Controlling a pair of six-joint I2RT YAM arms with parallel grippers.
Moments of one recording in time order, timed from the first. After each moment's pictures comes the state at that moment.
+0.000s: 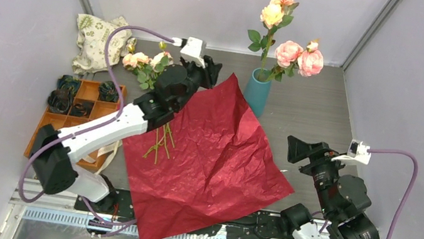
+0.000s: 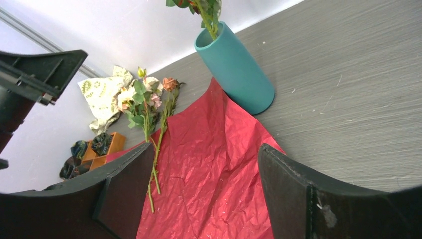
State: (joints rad) left arm -0.80 1.43 1.21 0.30 -0.36 -0.20; right arm 0.52 0.24 0.83 -0.67 0.35 0.63
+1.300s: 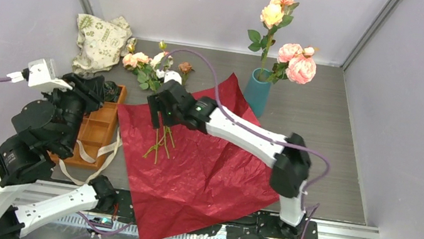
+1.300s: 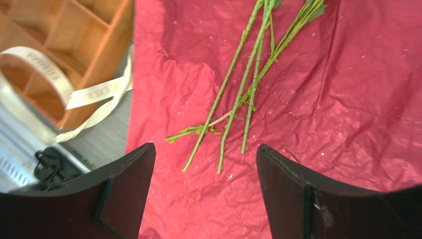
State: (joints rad) left arm -0.80 0.61 1.25 -0.59 -0.90 -0.39; right arm 1.08 1.86 1.73 -0.55 0.20 0.48
